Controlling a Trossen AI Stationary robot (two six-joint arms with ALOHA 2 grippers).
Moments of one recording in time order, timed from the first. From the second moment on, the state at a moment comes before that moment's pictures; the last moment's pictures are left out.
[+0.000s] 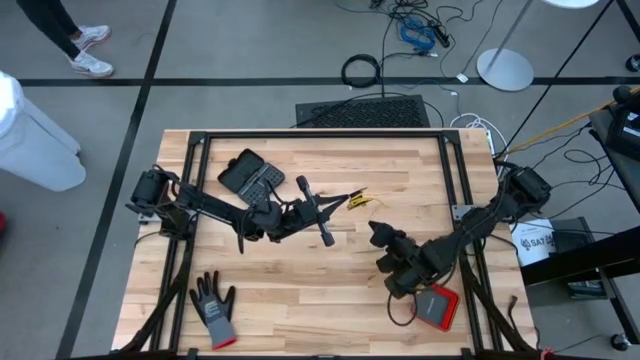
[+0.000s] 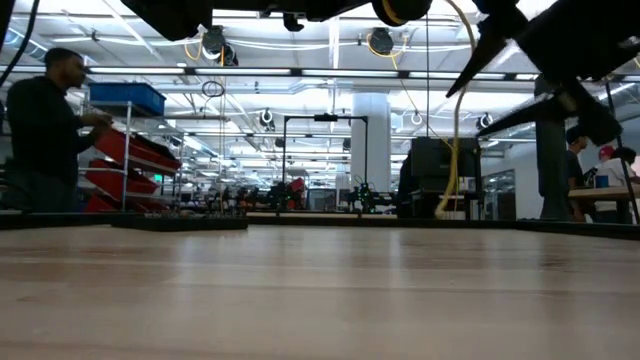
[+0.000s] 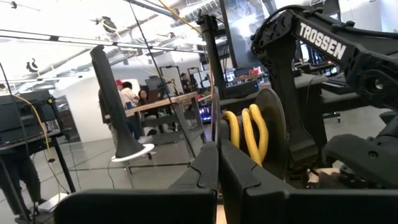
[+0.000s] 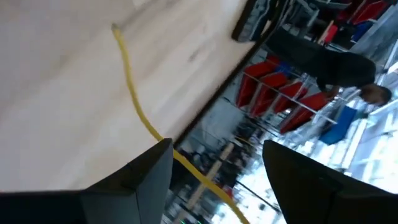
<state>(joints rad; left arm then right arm) -0.17 1.75 0.97 1.09 -0.51 0.41 0.60 1.54 0.91 -0.73 1.12 -0.66</state>
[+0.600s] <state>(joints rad) -0.17 1.75 0.97 1.09 -0.51 0.41 0.42 1.54 0.91 -0.83 1.13 -0.79</state>
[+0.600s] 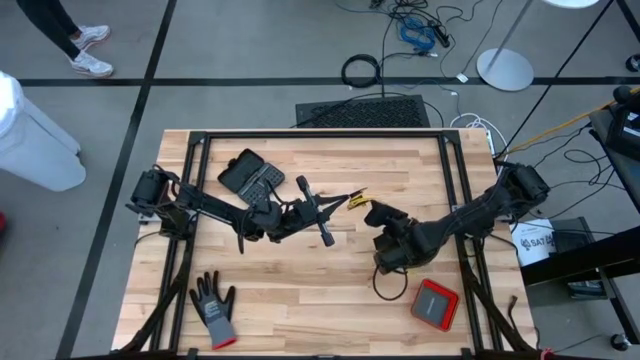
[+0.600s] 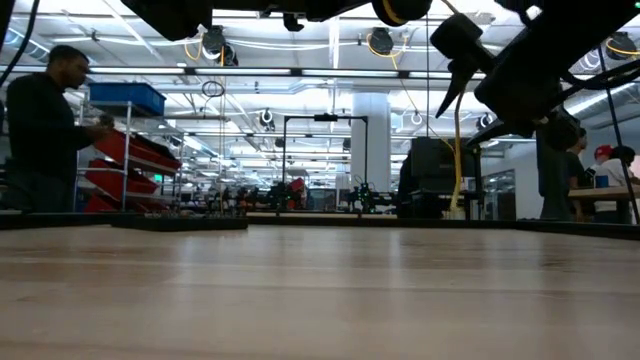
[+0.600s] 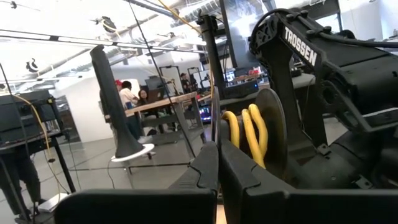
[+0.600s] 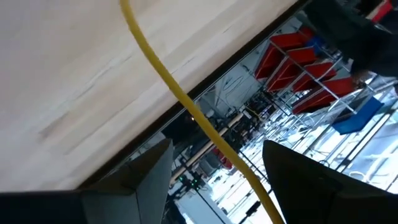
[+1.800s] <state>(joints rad) -0.17 1.75 0.97 1.09 -0.51 0.43 0.44 1.54 0.91 -0.72 1.13 -0.35</state>
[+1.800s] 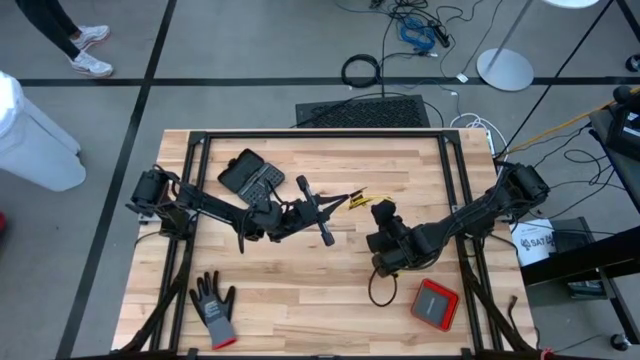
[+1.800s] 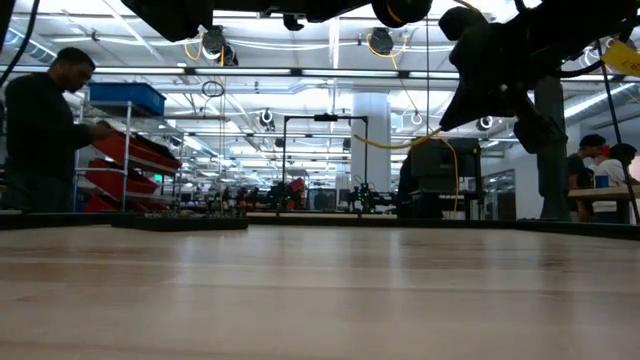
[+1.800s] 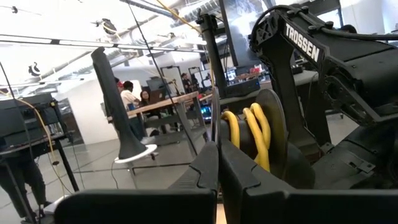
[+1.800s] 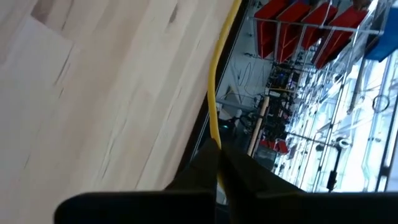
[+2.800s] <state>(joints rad) -0.17 1.75 0.97 1.09 -0.51 0.43 0.42 1.54 0.91 -0.89 1.07 -0.66</state>
